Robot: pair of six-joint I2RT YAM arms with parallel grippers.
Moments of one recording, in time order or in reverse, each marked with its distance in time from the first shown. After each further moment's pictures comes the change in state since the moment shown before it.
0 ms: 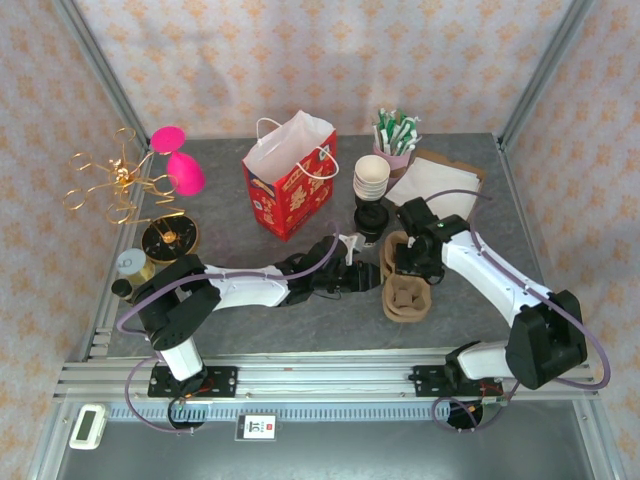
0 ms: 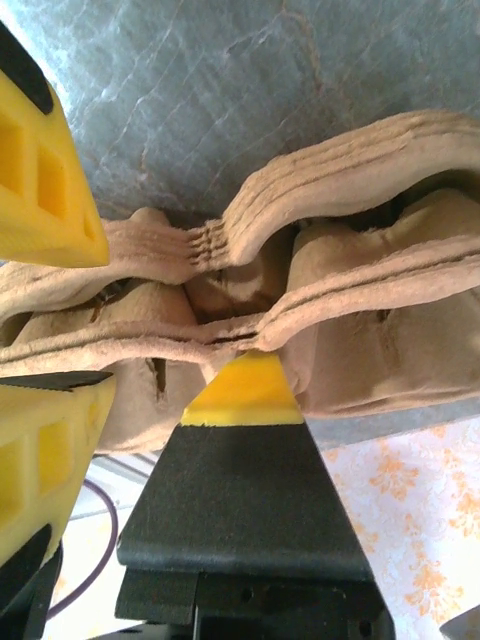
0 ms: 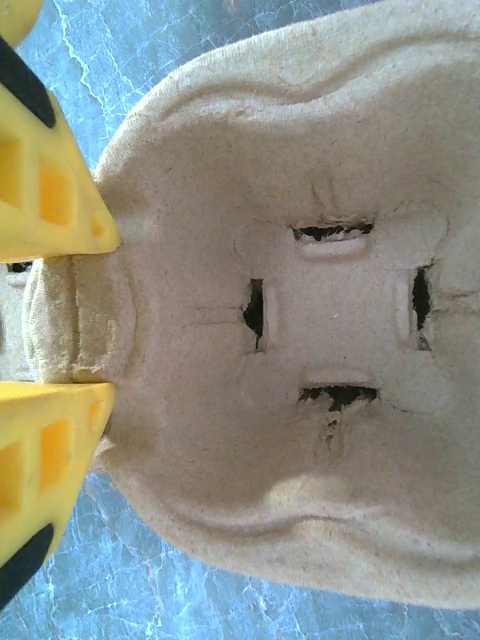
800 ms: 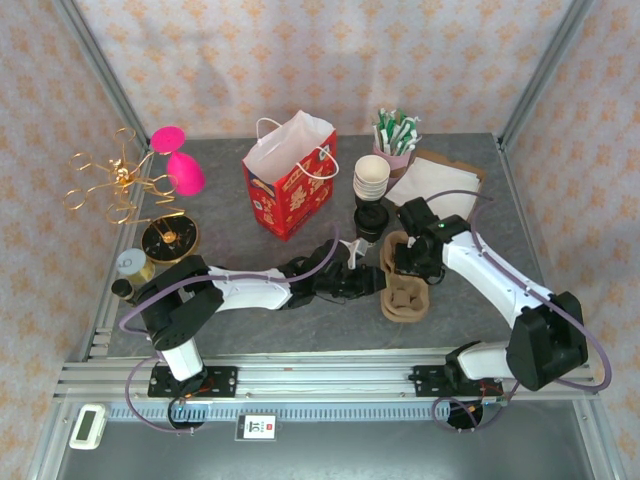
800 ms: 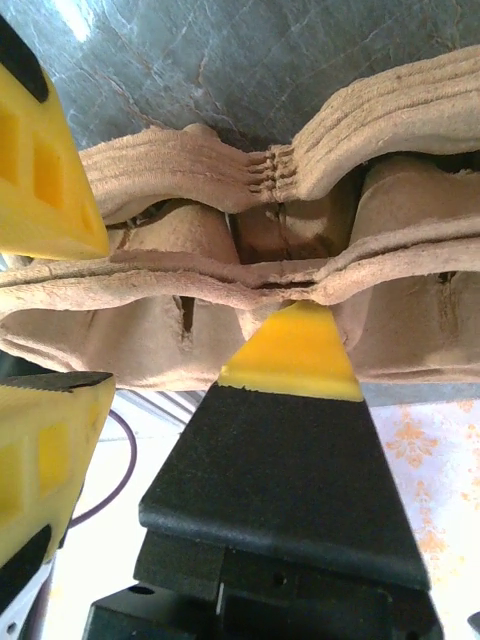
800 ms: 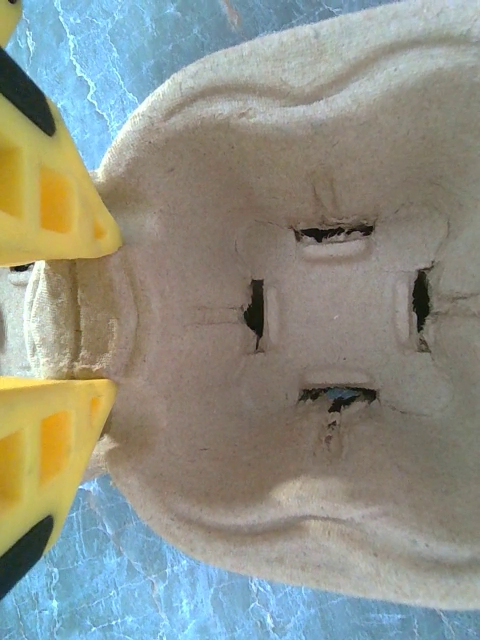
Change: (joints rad) left arm -0.025 0.015 -0.005 0.058 0.055 -0.184; right arm 0.000 -0.010 0.000 0.001 -0.025 0.018
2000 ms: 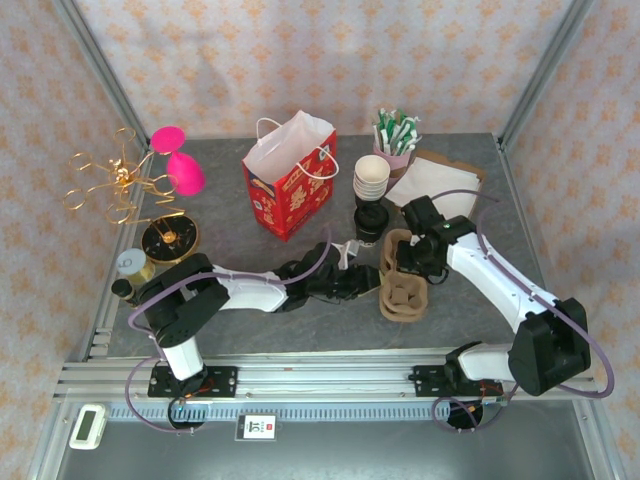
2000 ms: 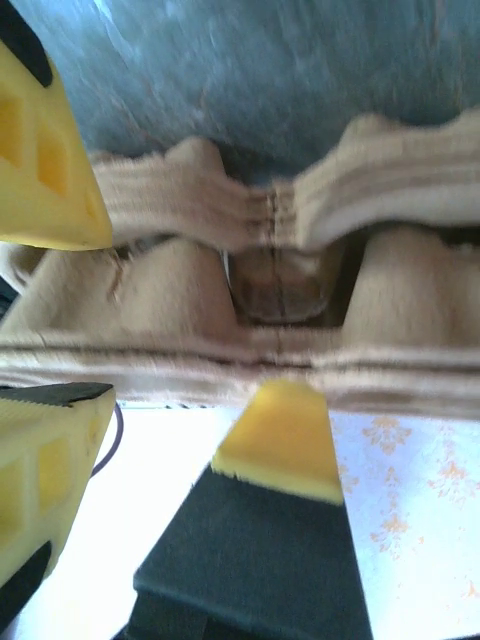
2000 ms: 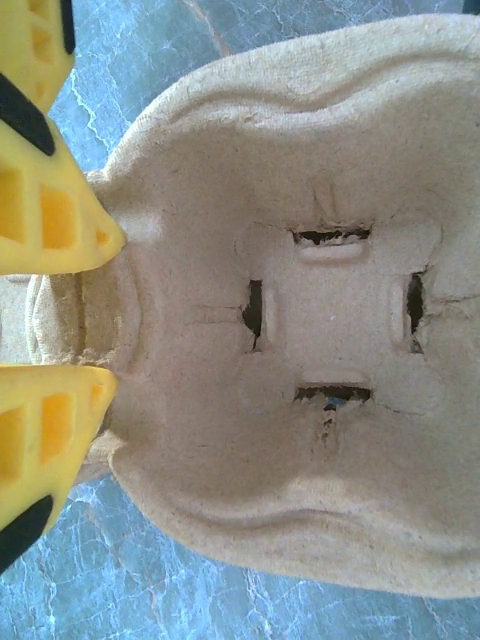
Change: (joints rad) left arm 0.038 0.006 -0.104 0.156 0.026 -0.092; right arm -0.023 -0.027 -0.002 0.011 -0.026 0.009
